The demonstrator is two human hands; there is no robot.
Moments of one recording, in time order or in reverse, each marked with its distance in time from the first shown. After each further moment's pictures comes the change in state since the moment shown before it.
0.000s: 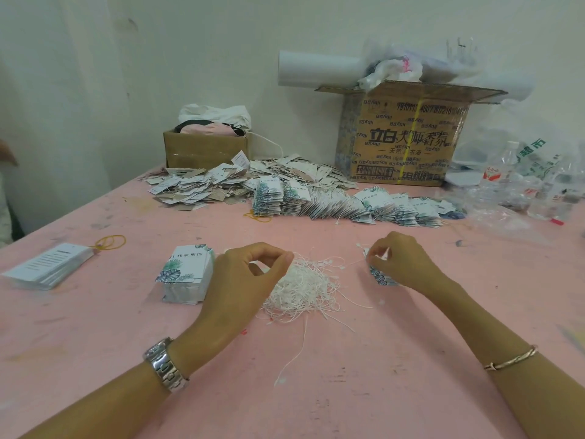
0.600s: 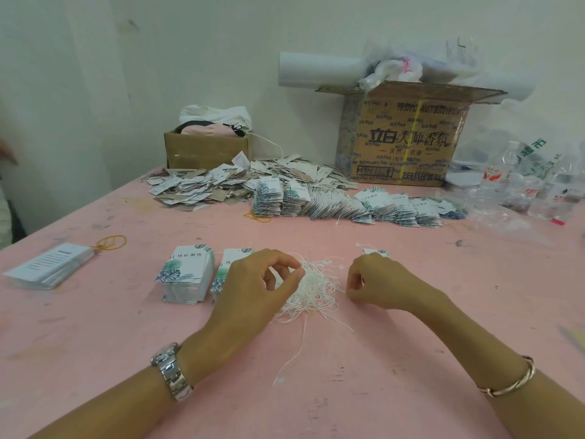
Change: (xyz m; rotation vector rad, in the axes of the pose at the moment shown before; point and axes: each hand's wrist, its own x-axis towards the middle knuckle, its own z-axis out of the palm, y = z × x) left_hand -0.010 0.003 0.009 0.111 -0.069 0.155; right_hand -0.030 -0.062 -0.004 -0.187 -0.373 -0.085
